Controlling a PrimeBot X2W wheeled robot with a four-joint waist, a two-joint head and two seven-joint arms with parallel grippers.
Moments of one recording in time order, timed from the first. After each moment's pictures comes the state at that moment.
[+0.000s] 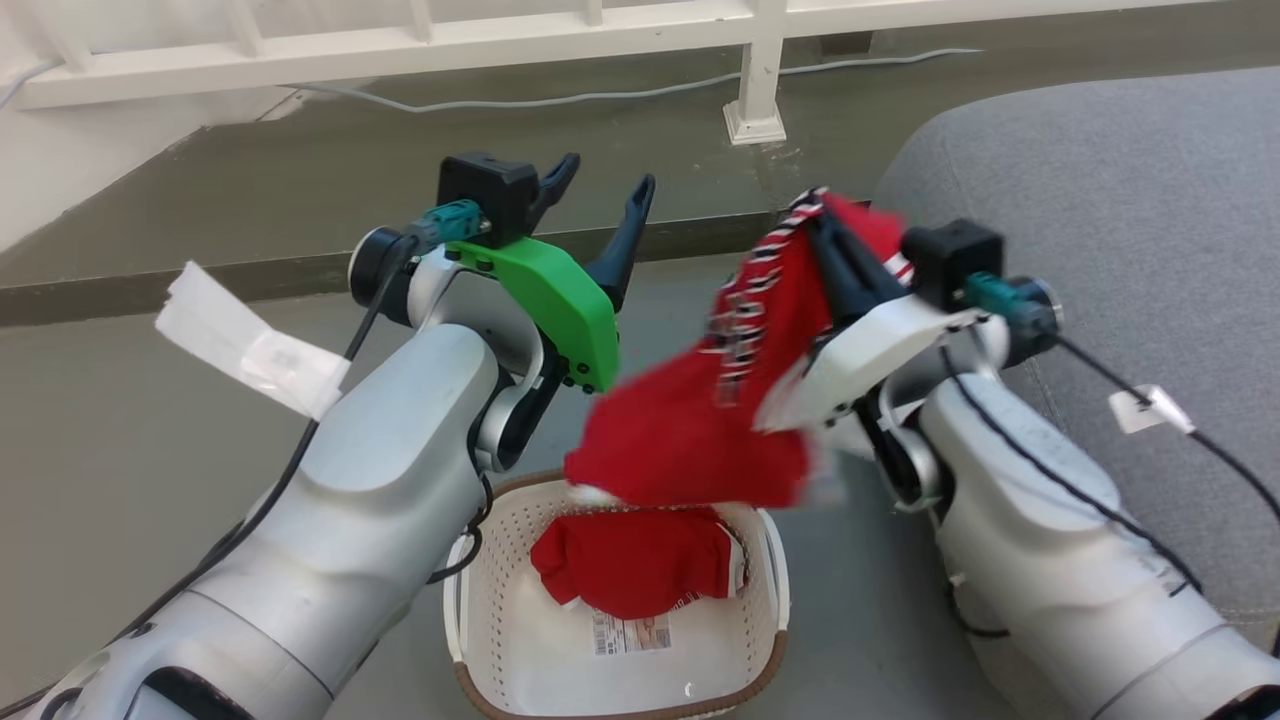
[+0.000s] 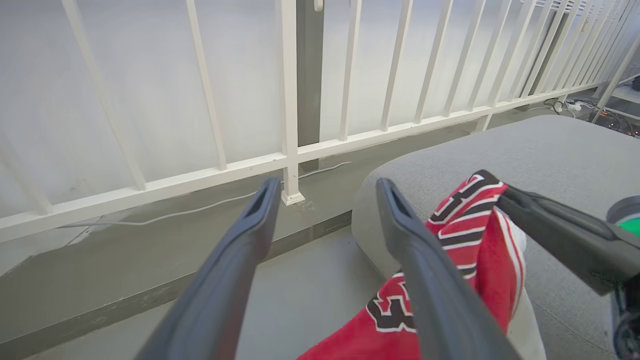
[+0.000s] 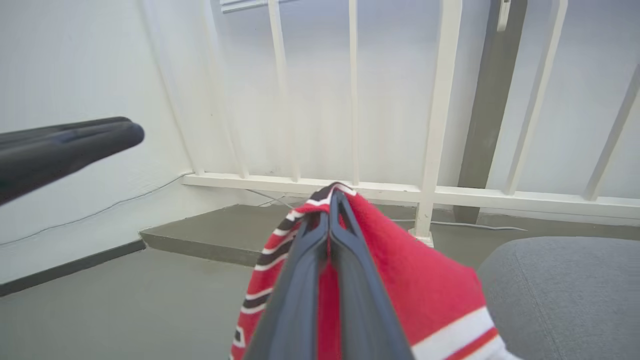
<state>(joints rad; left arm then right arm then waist) -0.88 0.06 -0.93 0.60 -0.86 0.03 -0.15 -0.60 -0.10 0.63 0.55 0.46 -0.12 -0.26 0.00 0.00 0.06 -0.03</state>
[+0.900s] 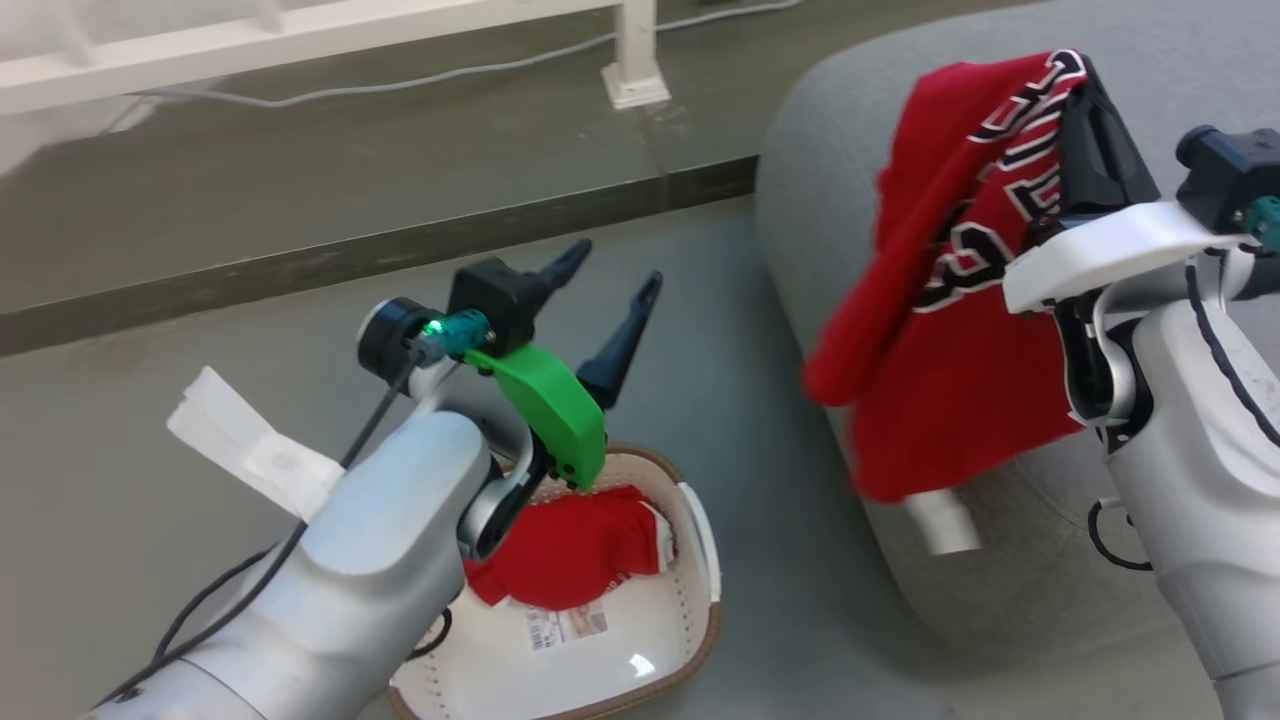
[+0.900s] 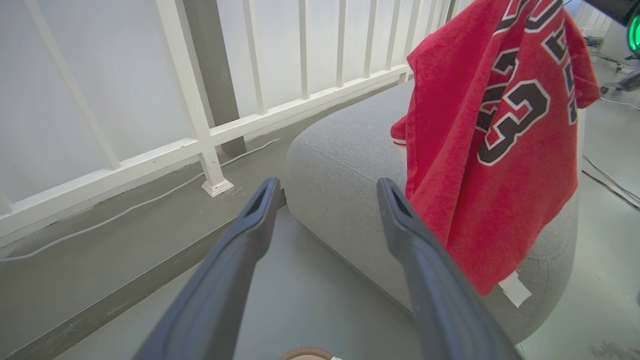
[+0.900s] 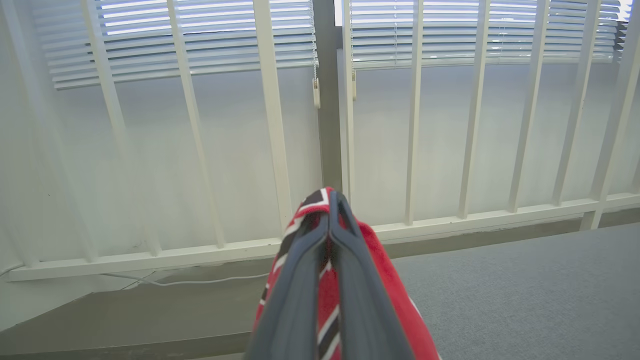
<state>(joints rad) -0.77 0.12 -0.99 0.55 -0.78 -0.04 -0.24 -0.57 -0.25 0.32 0.38 0.40 -0.13 -0.26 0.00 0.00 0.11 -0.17</state>
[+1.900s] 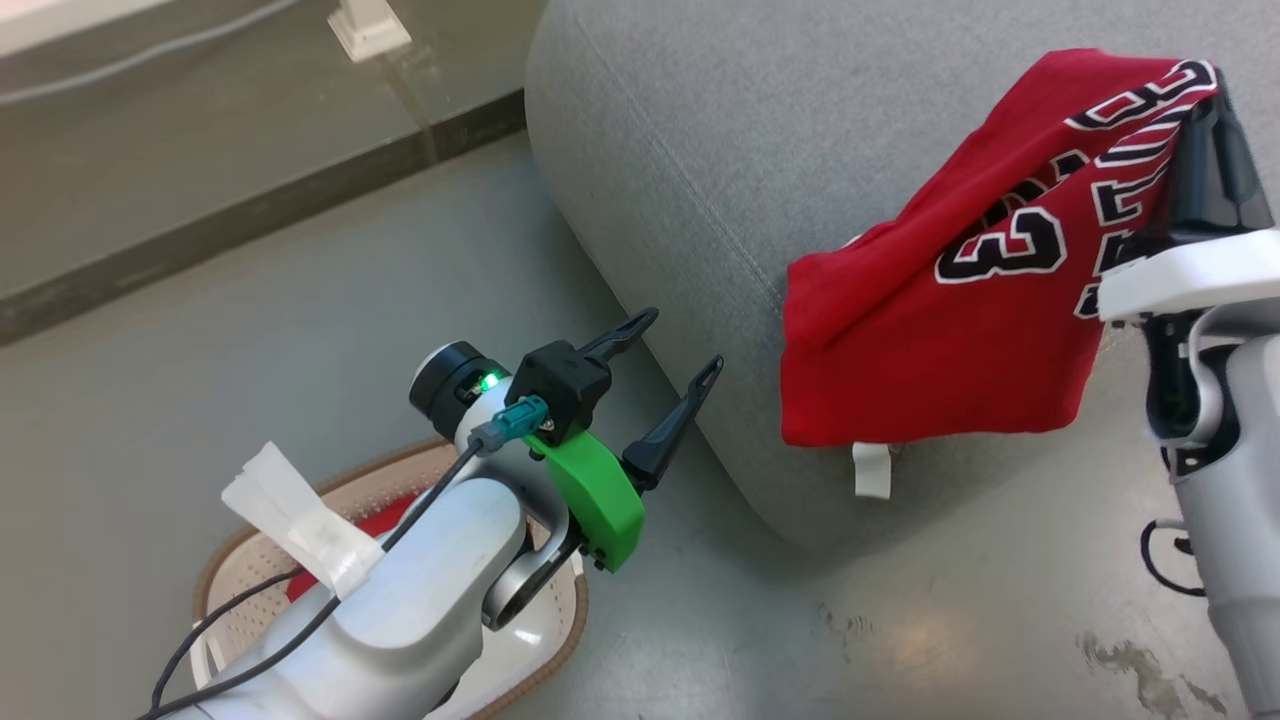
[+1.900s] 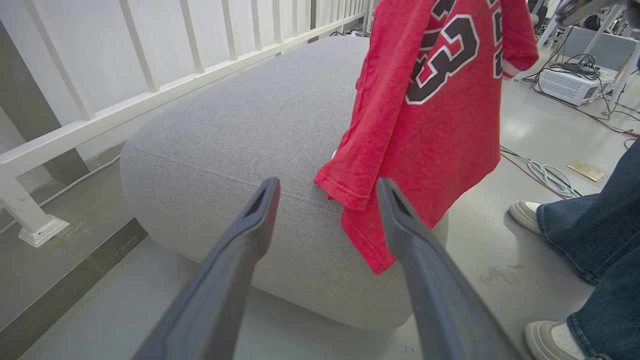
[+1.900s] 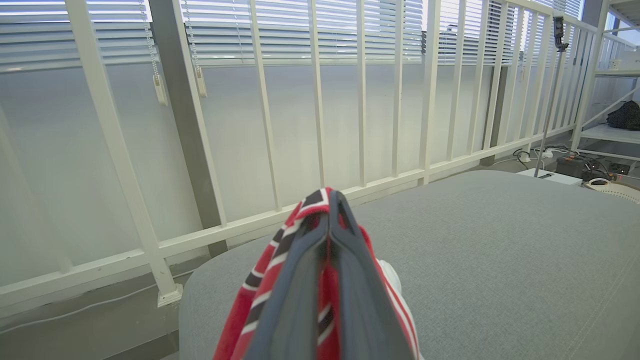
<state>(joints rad) -0.69 0.15 -1.06 0.41 -0.68 -0.05 -0.25 -0.44 -0.26 0.13 0.25 0.40 -0.12 -0.26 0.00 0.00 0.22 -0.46</state>
